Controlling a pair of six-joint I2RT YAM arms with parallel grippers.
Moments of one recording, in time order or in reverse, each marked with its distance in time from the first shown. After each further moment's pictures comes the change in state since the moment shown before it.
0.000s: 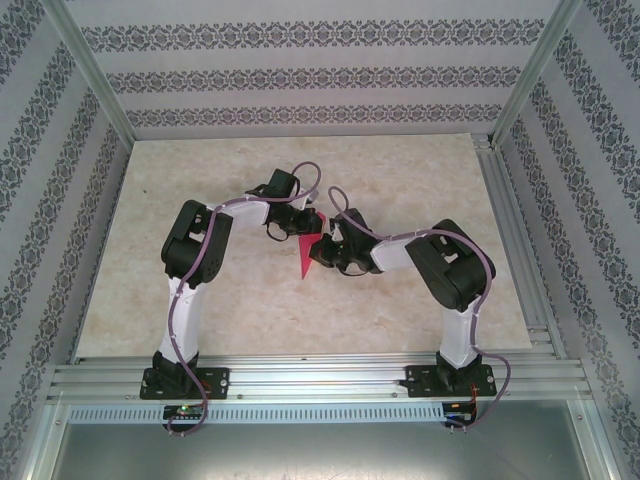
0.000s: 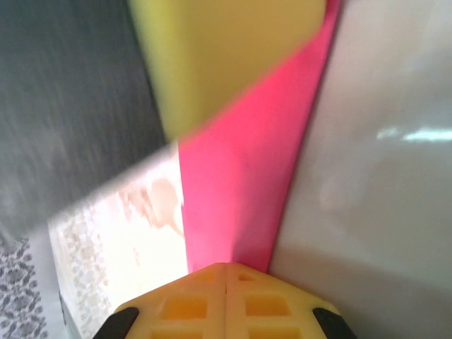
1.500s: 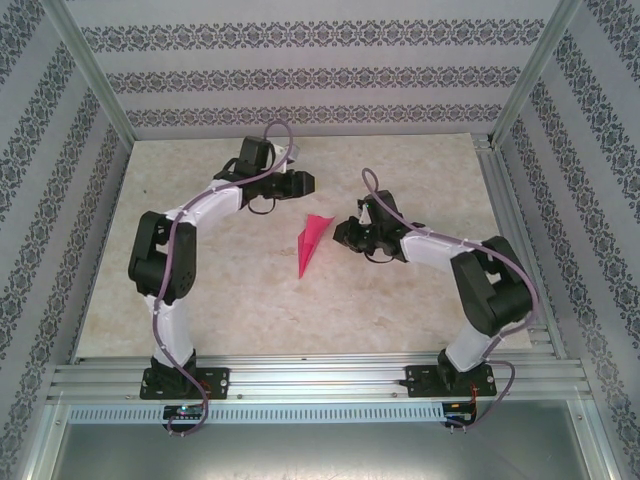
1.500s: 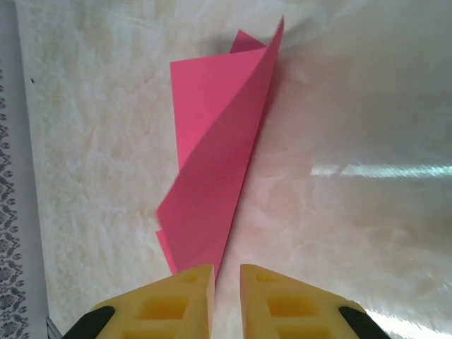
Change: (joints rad) left arm 0.098 -0.263 -0.017 0.084 0.044 -0.101; right arm -0.156 -0.222 0.029 -0.284 0.038 -0.152
